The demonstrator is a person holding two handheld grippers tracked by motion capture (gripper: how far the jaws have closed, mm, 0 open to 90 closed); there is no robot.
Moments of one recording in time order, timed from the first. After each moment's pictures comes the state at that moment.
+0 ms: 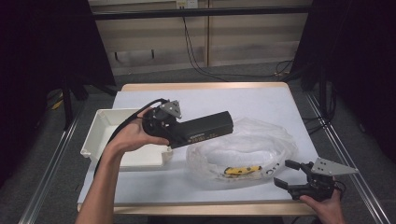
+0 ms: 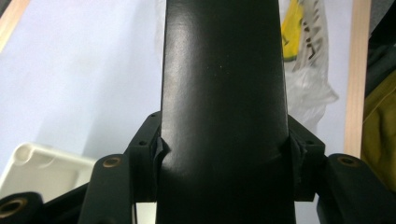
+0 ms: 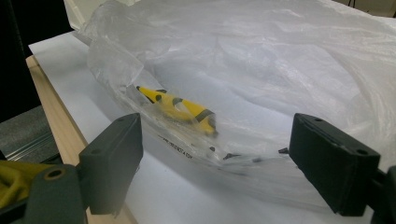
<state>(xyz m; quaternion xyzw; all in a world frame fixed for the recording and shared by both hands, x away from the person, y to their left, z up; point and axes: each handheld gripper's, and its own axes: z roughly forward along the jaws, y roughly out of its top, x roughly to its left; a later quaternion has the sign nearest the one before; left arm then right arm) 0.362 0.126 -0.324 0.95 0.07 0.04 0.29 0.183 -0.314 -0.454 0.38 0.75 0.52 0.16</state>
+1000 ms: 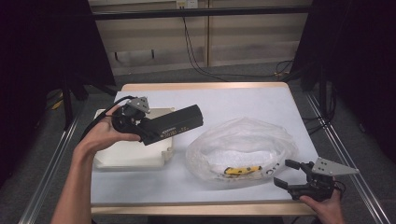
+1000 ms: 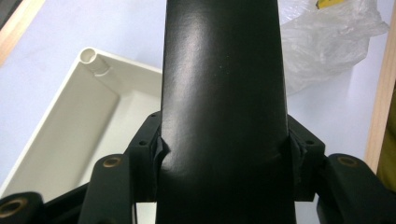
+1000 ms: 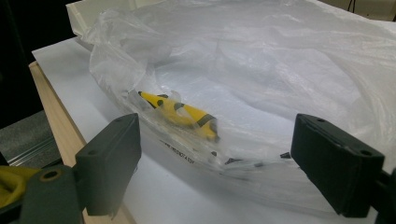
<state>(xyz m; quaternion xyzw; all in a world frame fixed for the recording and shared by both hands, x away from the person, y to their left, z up) 0.377 0.199 -0.326 0.95 0.13 0.06 0.28 0.183 -0.313 -0.454 0.37 0.74 0.53 0.16</state>
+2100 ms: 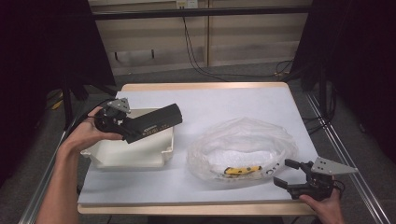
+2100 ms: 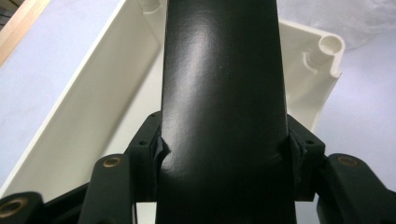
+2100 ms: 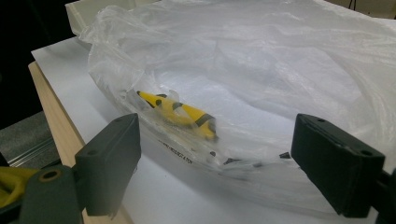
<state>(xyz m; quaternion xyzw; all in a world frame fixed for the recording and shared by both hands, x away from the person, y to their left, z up) 0.400 0.258 -0.349 0.95 0.16 0.08 0.27 0.185 -0.314 -0.455 0.38 0.74 0.53 0.16</state>
